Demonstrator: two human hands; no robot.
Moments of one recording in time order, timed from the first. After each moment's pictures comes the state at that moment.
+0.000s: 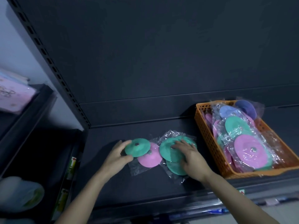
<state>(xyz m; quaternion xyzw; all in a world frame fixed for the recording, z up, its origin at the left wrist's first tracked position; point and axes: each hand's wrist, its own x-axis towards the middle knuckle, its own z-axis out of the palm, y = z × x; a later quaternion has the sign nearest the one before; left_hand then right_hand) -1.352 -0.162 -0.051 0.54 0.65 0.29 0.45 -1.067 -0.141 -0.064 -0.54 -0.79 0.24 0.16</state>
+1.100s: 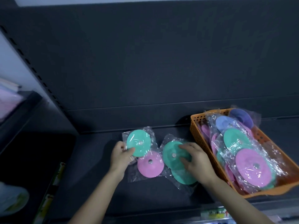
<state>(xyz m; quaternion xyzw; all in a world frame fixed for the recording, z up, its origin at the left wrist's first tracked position) -1.261 -0.120 -0.052 0.30 0.69 0.49 0.43 -1.004 -0.112 -0.045 -0.56 -0.74 0.24 0.28</state>
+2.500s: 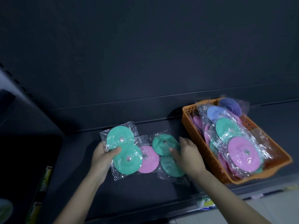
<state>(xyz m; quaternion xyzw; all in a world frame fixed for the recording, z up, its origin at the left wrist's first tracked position) -1.301 -0.128 -0.063 0.31 0.59 0.53 0.53 -1.023 -0.114 -0.057 -0.70 -0.68 0.20 0.14</state>
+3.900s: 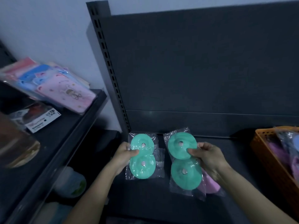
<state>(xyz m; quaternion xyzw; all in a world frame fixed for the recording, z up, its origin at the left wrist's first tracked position) -1.450 -0.139 -0.048 0.28 0.70 0.44 0.49 -1.170 -0.085 -0.011 -0.53 -0.35 0.68 0.38</state>
